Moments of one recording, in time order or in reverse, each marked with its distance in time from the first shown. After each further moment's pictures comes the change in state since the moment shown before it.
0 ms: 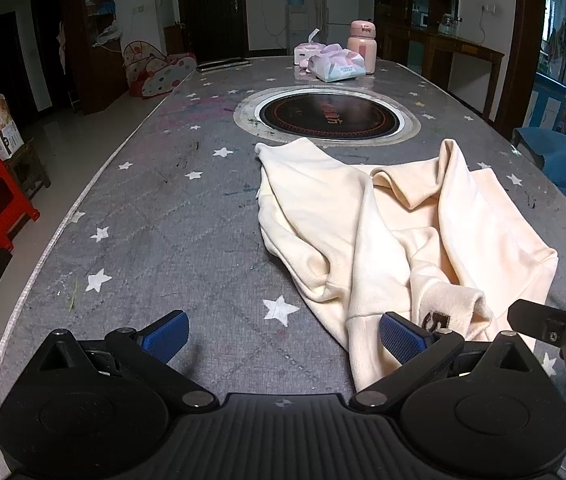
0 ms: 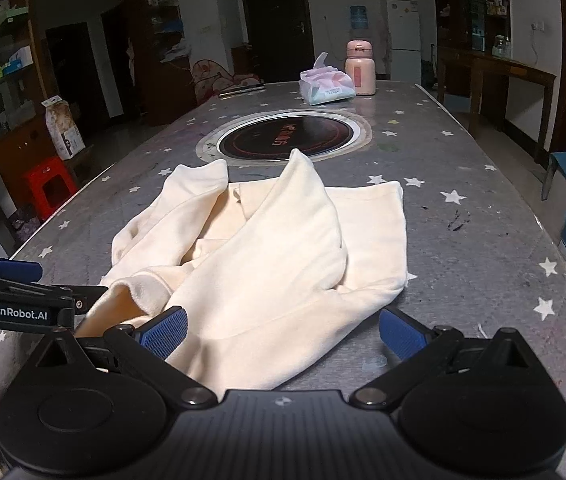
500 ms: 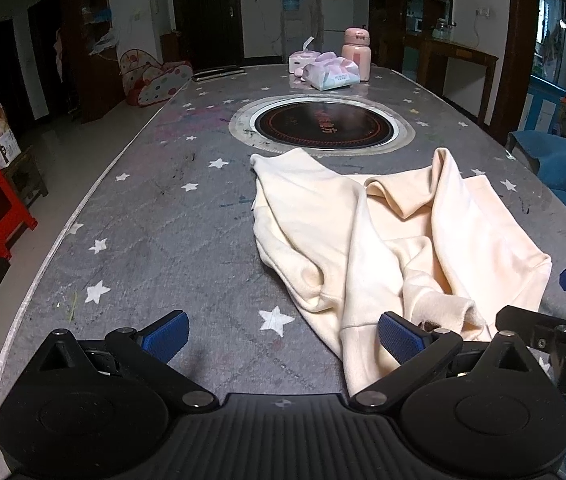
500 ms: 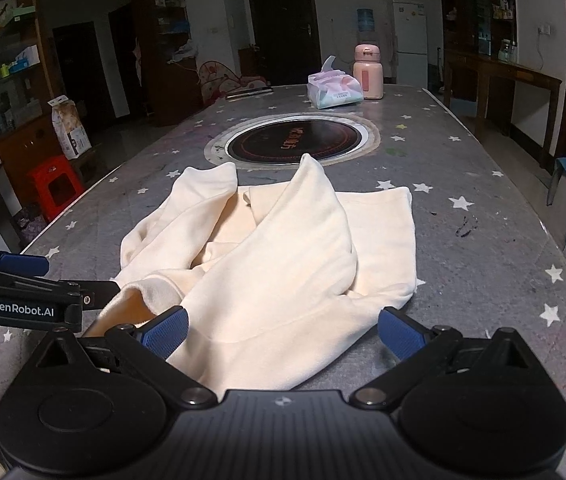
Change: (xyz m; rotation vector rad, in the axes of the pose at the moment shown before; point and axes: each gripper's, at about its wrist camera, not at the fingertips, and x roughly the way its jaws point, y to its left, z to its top) left arm -0.003 -0.002 0.004 0.012 -0.022 -0.014; right arm 0.001 0.004 0.003 -0.013 -0.006 0.012
